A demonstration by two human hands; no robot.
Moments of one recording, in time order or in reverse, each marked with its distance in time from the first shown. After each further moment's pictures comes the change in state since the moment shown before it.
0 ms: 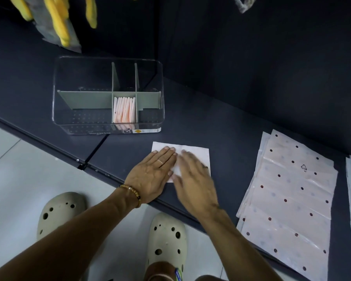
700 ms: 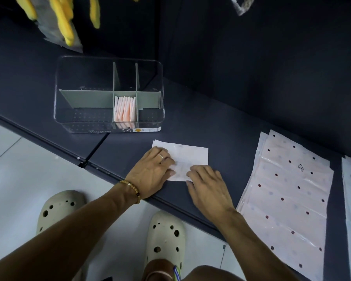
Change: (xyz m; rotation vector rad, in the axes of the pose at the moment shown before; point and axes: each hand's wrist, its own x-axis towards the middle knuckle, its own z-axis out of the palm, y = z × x) left_hand 0.004 0.006 -0.019 -0.092 0.140 0.019; right_hand -0.022 0.032 -0.014 -0.173 0.006 -0.148
